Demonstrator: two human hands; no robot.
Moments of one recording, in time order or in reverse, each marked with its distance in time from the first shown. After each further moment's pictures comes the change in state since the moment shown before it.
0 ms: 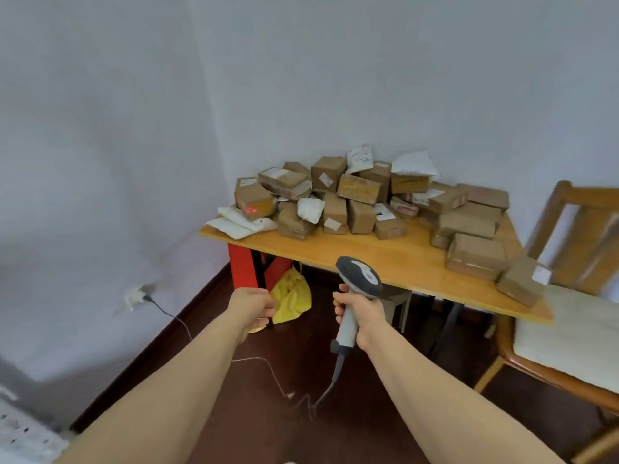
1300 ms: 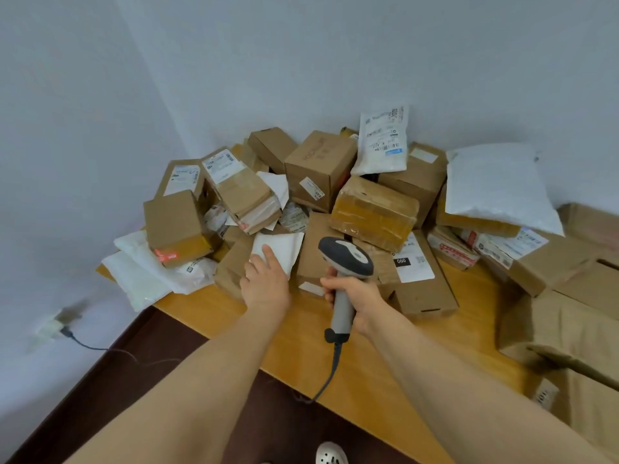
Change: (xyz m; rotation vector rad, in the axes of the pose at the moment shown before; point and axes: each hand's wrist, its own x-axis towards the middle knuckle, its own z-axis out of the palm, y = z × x) left_hand 0.456 0.163 0.223 1.290 0.288 0.101; right_hand 0.471 -0.176 0.047 -0.191 -0.071 0.260
